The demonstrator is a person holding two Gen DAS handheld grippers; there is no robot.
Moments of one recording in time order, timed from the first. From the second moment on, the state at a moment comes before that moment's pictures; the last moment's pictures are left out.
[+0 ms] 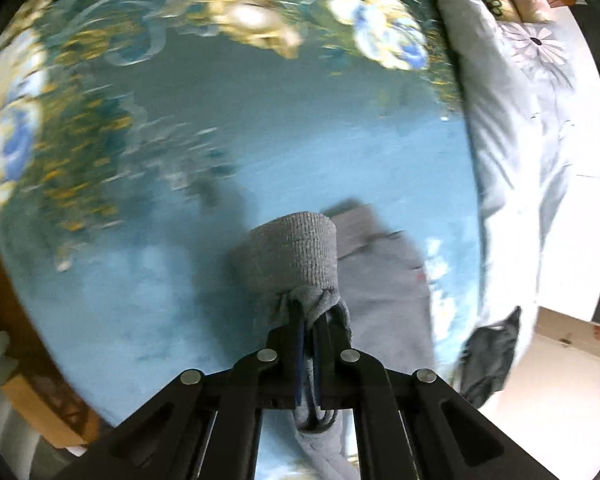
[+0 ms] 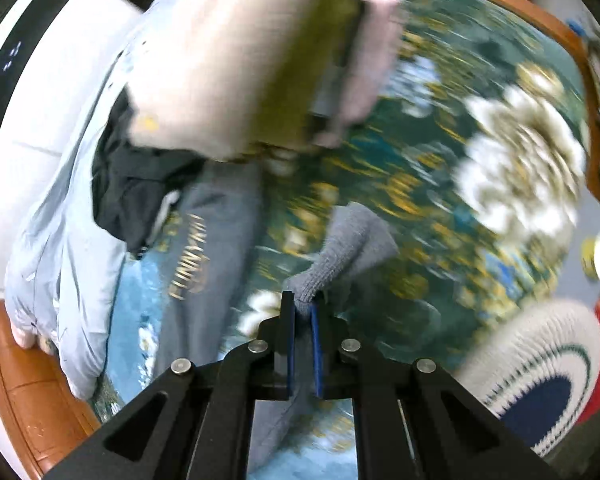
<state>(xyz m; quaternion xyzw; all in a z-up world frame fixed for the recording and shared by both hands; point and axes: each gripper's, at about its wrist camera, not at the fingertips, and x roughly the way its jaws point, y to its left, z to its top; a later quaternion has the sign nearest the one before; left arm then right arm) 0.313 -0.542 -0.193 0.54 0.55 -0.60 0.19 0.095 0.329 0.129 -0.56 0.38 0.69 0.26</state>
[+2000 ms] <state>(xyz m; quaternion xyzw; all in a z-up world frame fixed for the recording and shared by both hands) 0.279 -0.427 -0.188 0.40 0.62 -0.64 0.21 0.064 0.342 -0.084 -0.37 0.51 0.74 0.22</state>
